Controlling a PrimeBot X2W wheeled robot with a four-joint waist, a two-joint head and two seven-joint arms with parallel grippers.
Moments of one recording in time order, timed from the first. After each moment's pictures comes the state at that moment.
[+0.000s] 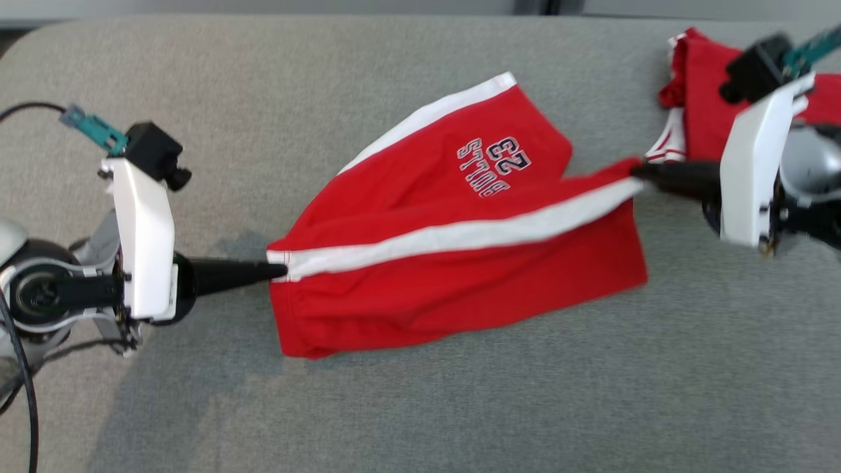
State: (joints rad) left arm -0.93 0.84 -1.05 0.11 -1.79 -0.13 0.81; right arm -0.98 -0.70 0.88 0.24 1.25 0.13 0.68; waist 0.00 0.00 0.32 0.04
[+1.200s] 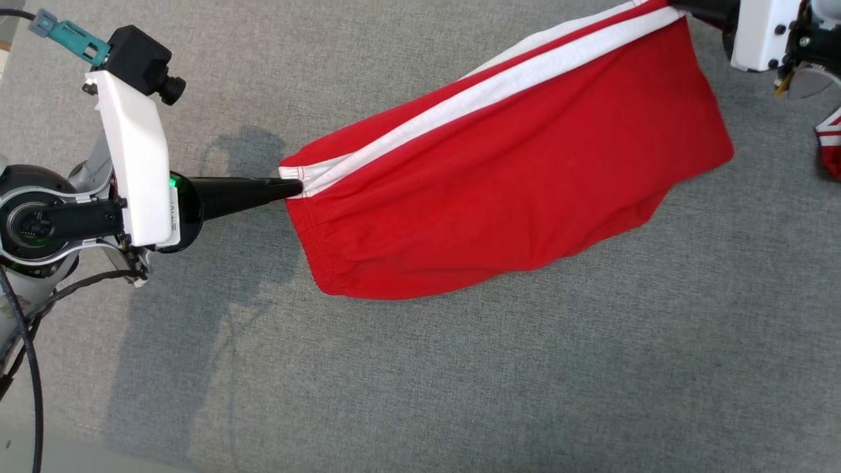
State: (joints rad) left arm -0.96 0.70 -0.80 0.18 -1.69 -0.13 0.90; right arm -1.34 -0.45 0.78 0.71 1.05 0.13 0.70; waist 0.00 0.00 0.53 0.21
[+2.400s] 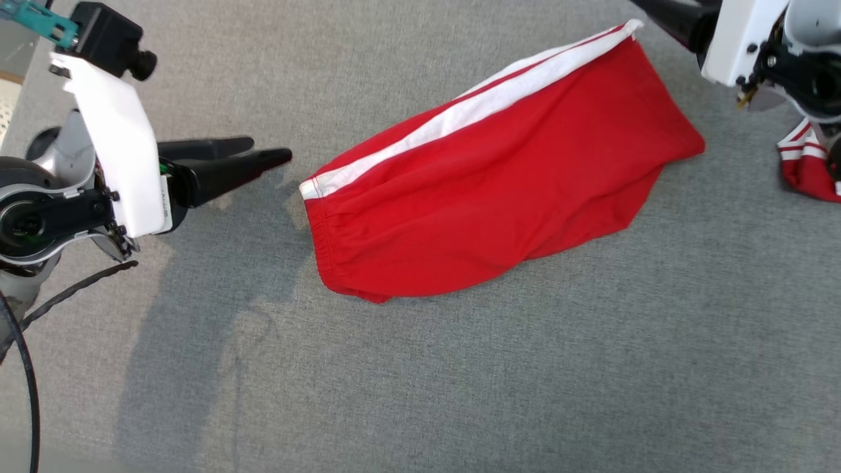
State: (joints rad) left arm -0.95 0.69 -0.73 0.18 -1.50 -0.13 0.82; right arm -1.32 -0.43 0.87 0.74 1.14 0.13 0.47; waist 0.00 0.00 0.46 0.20
